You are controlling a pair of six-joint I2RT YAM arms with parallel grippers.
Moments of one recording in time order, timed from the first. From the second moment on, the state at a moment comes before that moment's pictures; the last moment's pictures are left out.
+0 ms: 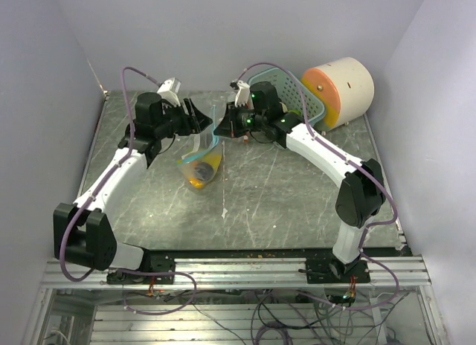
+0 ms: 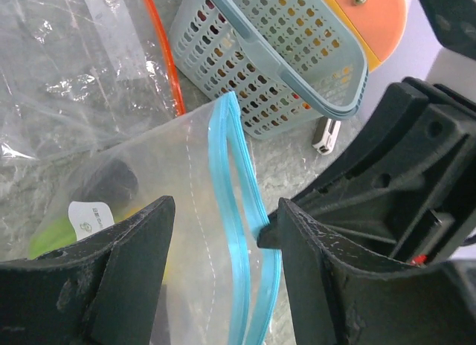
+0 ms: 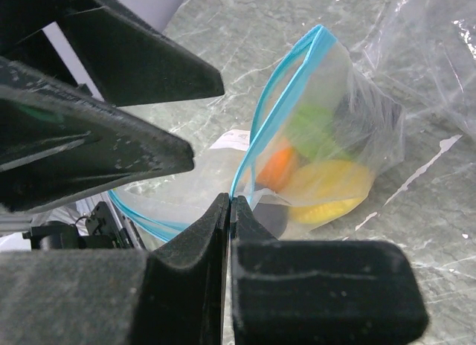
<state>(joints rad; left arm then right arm) -0.25 1.37 1.10 -0.03 0.42 -0.48 0.64 1.84 1.64 -0.26 -0.48 0.37</state>
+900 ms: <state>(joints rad) -0.25 1.49 1.13 -0.02 0.36 -0.50 0.64 1.83 1.62 -0.27 -0.48 0.36</state>
